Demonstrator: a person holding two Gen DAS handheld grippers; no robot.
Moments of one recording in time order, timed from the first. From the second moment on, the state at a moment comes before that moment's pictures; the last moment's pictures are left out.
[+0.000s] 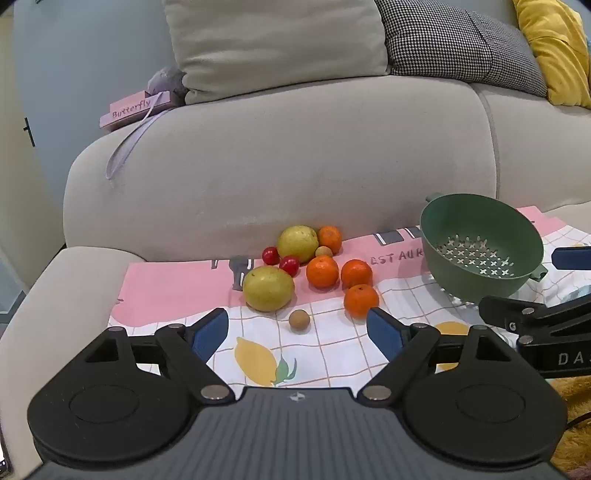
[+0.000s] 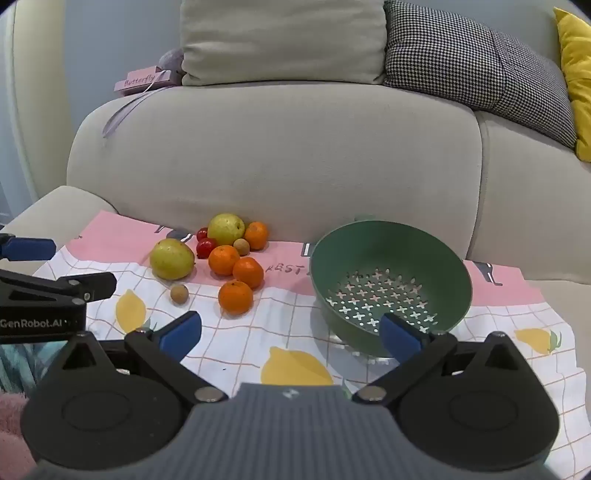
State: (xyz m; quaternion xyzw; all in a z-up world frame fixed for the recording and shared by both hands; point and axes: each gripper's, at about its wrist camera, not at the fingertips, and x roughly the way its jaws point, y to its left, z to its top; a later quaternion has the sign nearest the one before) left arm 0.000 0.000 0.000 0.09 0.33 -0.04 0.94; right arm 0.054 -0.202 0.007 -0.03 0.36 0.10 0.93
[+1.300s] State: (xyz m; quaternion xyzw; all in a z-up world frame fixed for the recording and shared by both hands) left arm -0.005 -0.003 -0.005 0.11 0.35 -0.06 0.93; right arm 0.054 -0.207 0.009 -0.03 0.37 0.10 0.92
